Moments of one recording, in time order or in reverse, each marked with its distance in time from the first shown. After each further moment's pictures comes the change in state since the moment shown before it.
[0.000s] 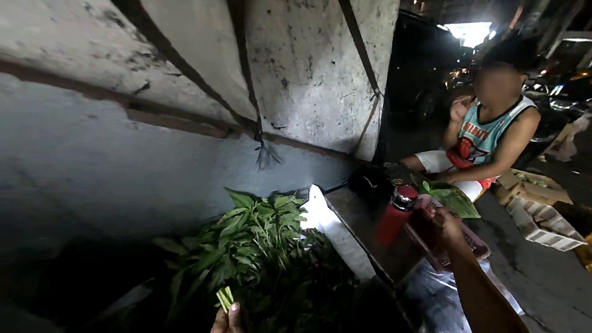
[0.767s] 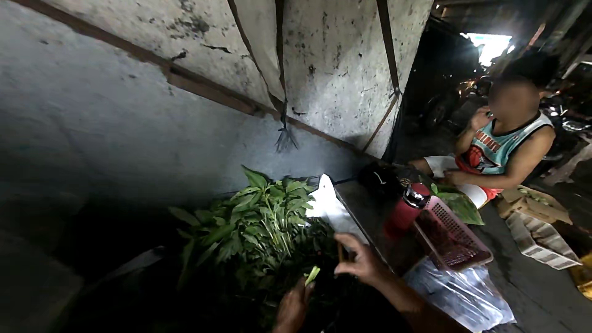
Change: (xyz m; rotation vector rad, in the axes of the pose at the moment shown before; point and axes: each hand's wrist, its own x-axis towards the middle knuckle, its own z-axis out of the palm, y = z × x) left_hand -0.037 0.026 0.063 0.543 -0.623 0.029; right_hand -0.234 0.007 0.148 -0.606 -1.087 -0.217
